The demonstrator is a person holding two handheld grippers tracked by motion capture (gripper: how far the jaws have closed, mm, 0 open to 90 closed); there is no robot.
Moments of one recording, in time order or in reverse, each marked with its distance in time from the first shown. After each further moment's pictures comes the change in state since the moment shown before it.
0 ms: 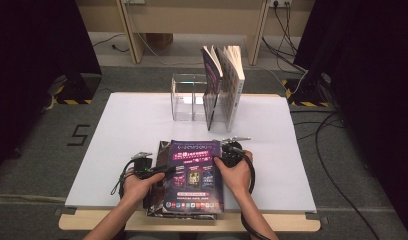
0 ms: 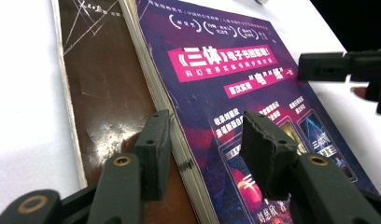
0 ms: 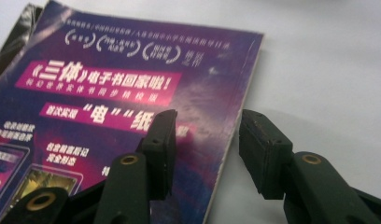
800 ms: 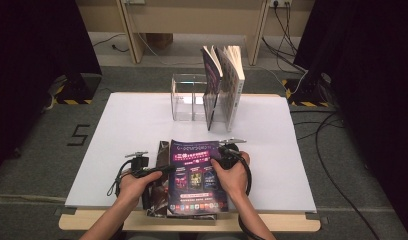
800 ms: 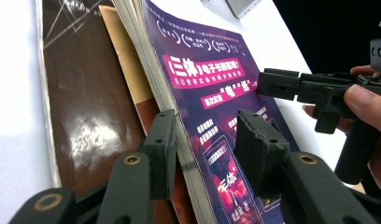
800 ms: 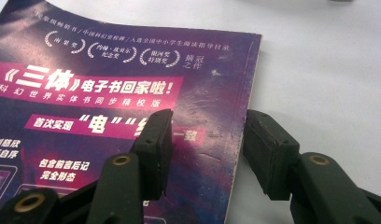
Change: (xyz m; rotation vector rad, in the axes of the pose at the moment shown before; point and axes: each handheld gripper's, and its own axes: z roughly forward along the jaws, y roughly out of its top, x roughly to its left) left arm -0.004 0.003 -0.013 -0.006 -0.090 -0.123; right arm 0.010 -0.004 0.004 -0.037 -0.049 -0.020
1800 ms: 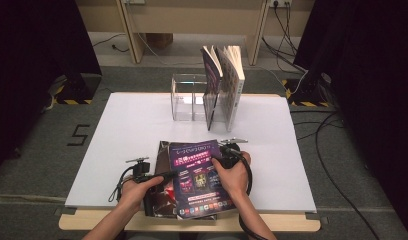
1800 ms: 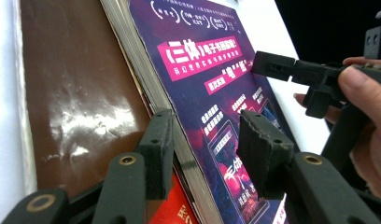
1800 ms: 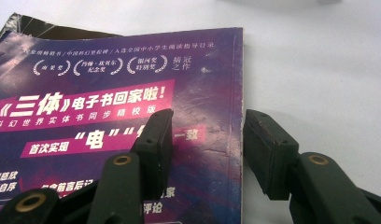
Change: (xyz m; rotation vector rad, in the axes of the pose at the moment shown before) left arm 0.002 -0.016 0.002 0.031 -0.043 -0.089; right arm -0.003 0.000 0.001 -0.012 -0.007 0.036
